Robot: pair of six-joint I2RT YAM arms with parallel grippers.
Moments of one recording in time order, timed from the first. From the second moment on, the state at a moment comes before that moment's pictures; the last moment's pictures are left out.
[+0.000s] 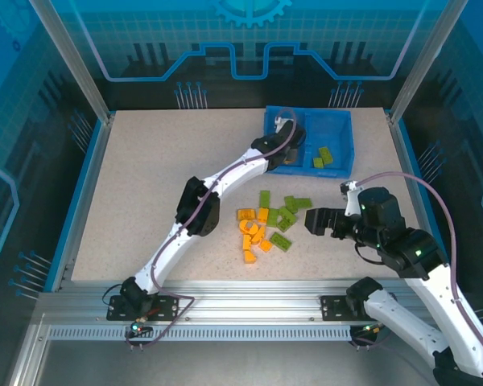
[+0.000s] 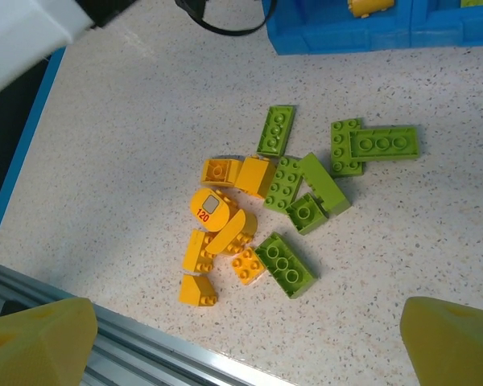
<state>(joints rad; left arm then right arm) -0.70 2.63 2.50 -0.66 -0.36 -0.47 0.49 0.66 0.98 -1.01 -0.11 0.53</state>
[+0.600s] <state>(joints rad) -0.75 2.23 2.21 -0.56 -0.28 -0.42 0.49 0.69 0.98 -1.01 -0.11 0.53</state>
